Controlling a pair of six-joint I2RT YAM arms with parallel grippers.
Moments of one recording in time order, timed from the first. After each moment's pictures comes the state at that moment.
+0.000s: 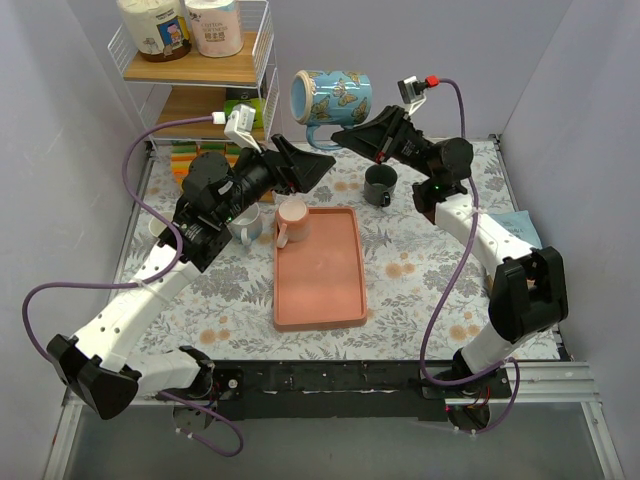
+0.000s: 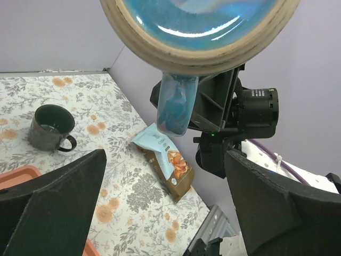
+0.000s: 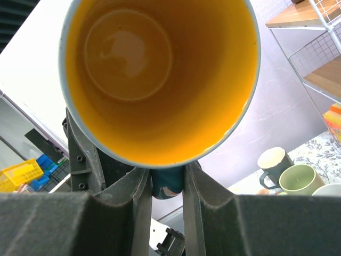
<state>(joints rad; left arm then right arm) -0.61 1.18 1.28 0.03 0.19 -0.71 0.40 1.61 1.29 1.04 -0.82 1.35</state>
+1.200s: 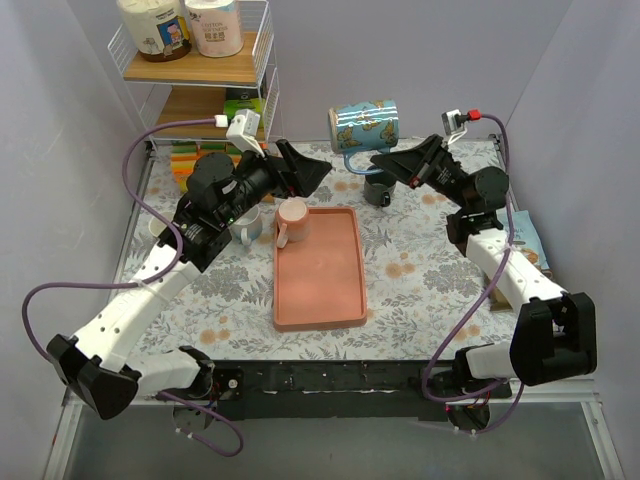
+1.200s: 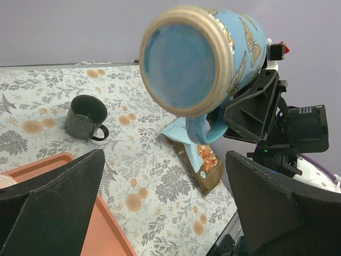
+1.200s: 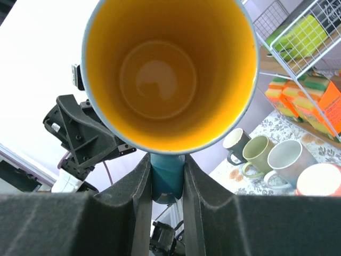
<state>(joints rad) -0.61 1.17 1.28 -0.07 0.13 -0.60 0.24 1.34 0.96 0.93 -0.80 1.29</state>
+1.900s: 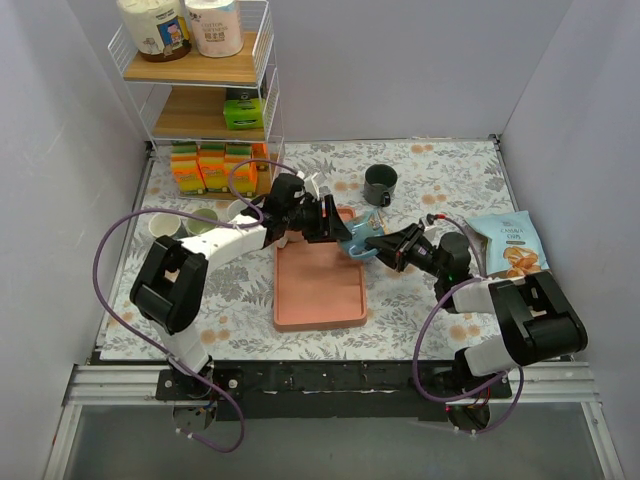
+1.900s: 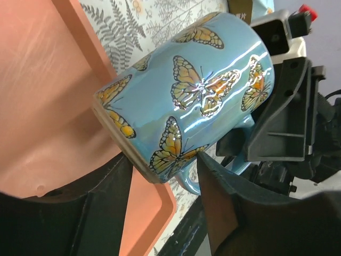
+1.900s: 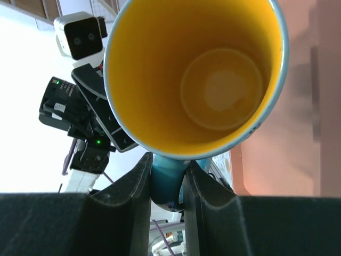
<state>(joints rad) -0.58 1.74 1.17 -0.02 0.55 -0.71 0.28 1.45 0.32 1.04 -0.65 1.60</state>
